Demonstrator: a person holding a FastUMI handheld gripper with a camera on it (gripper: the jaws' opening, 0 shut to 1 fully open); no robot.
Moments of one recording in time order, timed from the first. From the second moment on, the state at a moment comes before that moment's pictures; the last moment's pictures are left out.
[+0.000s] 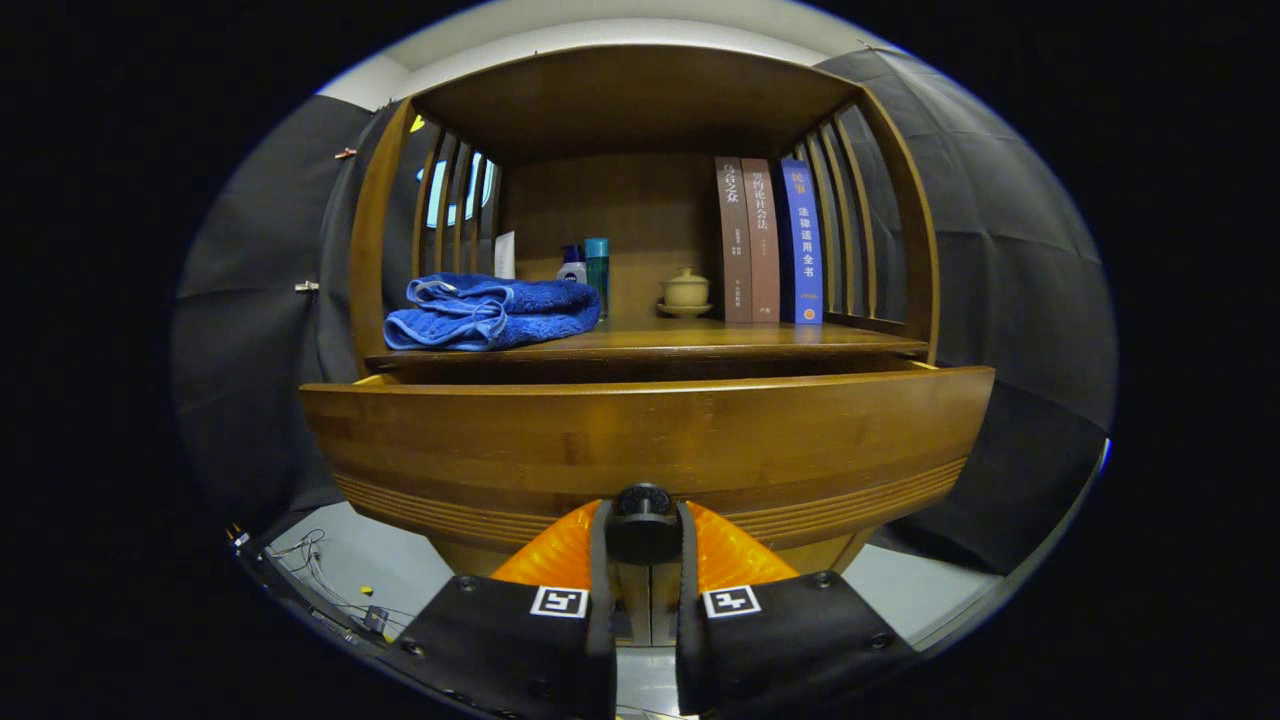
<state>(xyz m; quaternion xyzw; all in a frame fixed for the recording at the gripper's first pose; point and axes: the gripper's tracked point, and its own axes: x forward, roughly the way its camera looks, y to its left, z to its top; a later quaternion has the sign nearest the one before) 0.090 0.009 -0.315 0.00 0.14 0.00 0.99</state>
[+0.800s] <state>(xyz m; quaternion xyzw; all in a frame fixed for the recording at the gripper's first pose) 0.026 0.004 -0.318 0.00 0.16 0.01 0.99</state>
